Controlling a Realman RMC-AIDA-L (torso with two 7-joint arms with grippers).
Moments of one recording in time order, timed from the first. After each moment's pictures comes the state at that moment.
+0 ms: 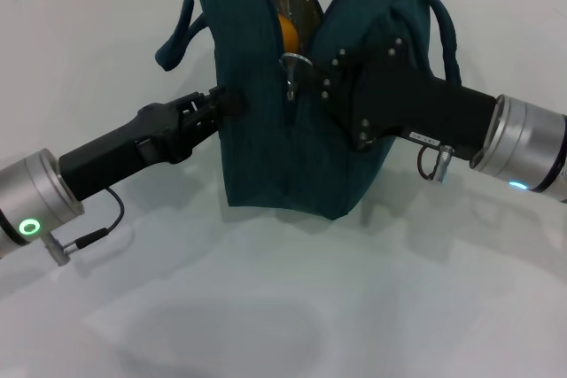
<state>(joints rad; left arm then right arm) -0.39 -2.09 0.71 0.37 1.56 1.63 -1.37 0.60 2.03 -1.93 -0.48 -0.46 -1.31 0.53</state>
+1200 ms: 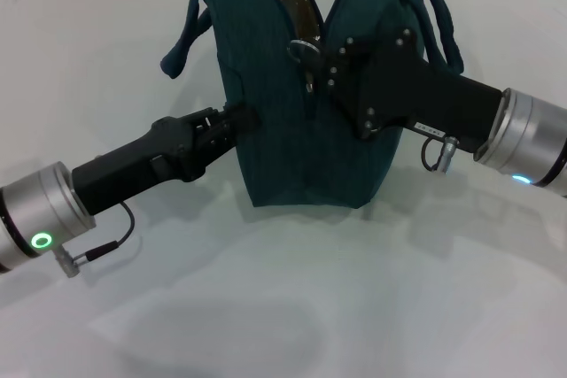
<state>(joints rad) -0.40 -2.09 0.74 0.33 1.56 1.64 -1.32 0.60 2.03 -1.92 -0.48 -0.44 -1.30 0.53</state>
